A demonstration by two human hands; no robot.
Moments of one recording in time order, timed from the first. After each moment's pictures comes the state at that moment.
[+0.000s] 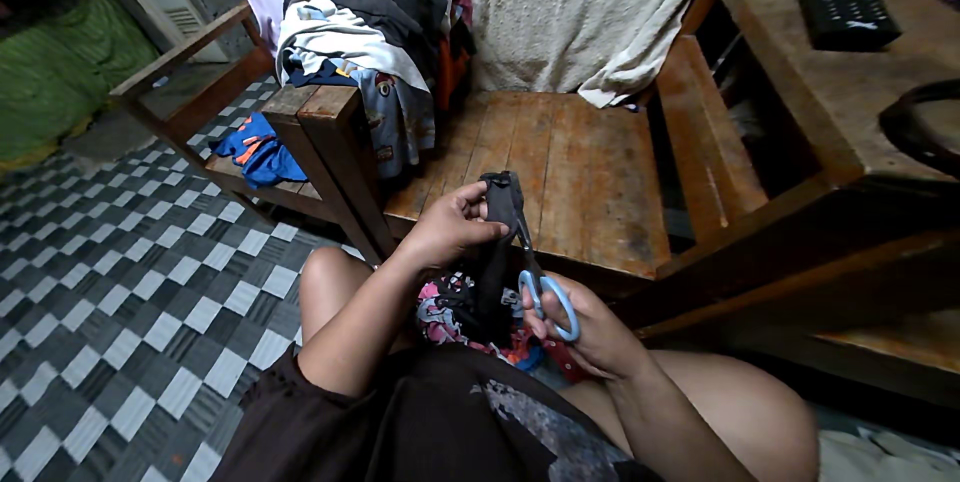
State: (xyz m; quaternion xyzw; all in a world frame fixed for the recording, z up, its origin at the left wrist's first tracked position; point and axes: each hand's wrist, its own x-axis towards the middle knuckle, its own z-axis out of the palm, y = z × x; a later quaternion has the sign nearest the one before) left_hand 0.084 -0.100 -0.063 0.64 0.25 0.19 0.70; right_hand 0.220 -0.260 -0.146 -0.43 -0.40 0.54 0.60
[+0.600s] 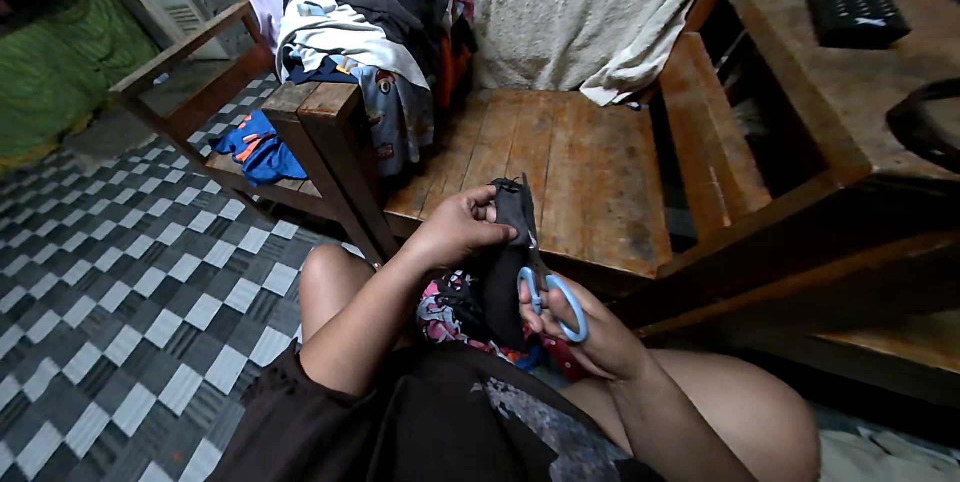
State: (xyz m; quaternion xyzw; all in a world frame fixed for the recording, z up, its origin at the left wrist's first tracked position) left_hand 0.088 -0.105 -0.057 0.66 0.27 0.15 0.69; right_hand 0.223 -0.260 -0.152 -0.42 -0.43 0.53 0.60
